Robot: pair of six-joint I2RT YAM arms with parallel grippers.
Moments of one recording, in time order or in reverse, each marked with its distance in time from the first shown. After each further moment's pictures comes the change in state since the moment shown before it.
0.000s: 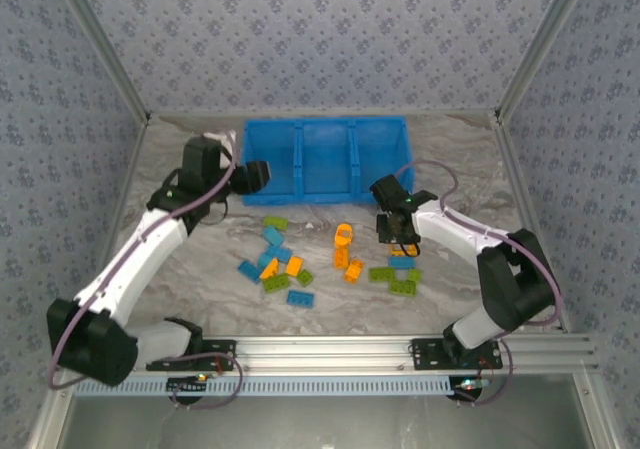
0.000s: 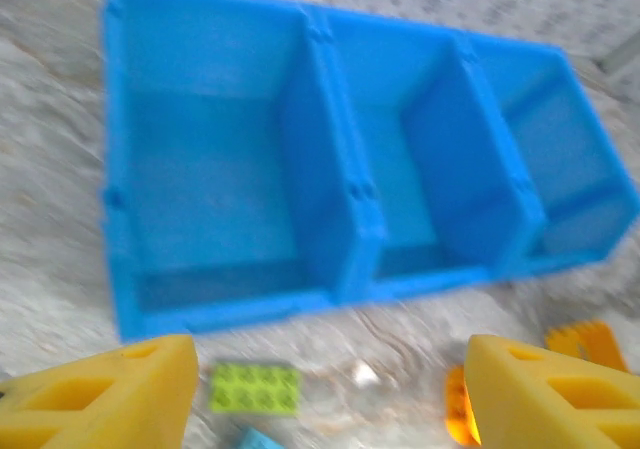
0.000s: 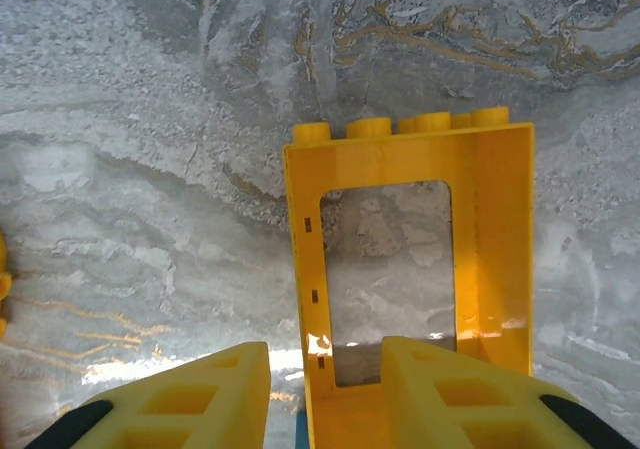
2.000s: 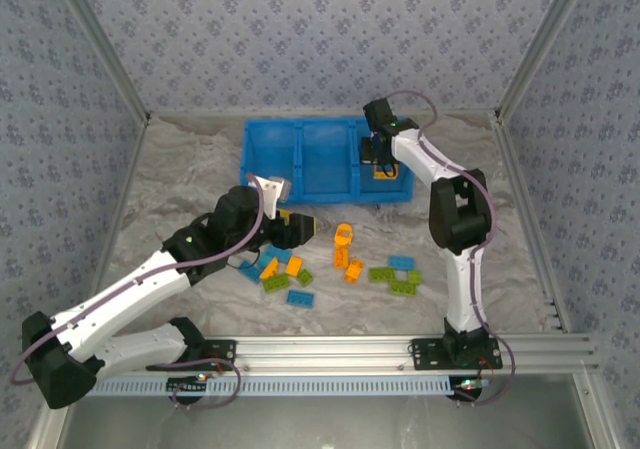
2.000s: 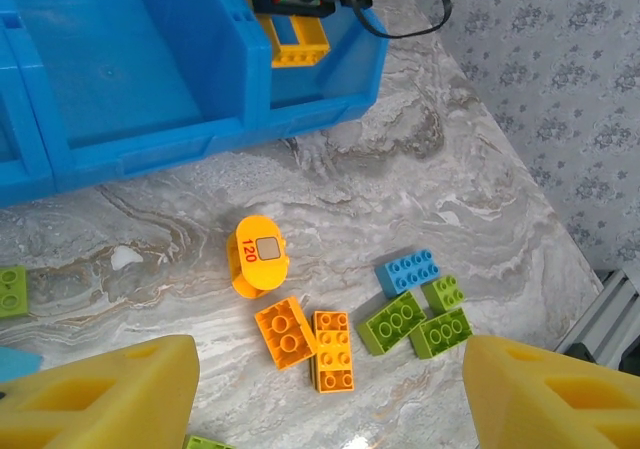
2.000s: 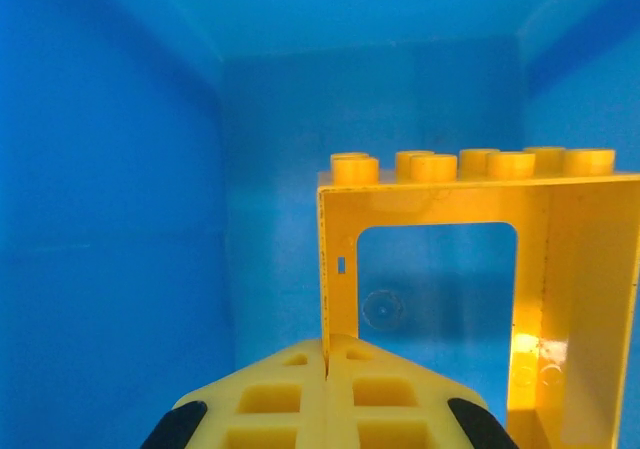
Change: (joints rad) left arm -0.448 -0.150 -0.118 0.040 -0.048 -0.135; right arm -0.175 0.631 0.887 -0.023 -0.073 -0.195
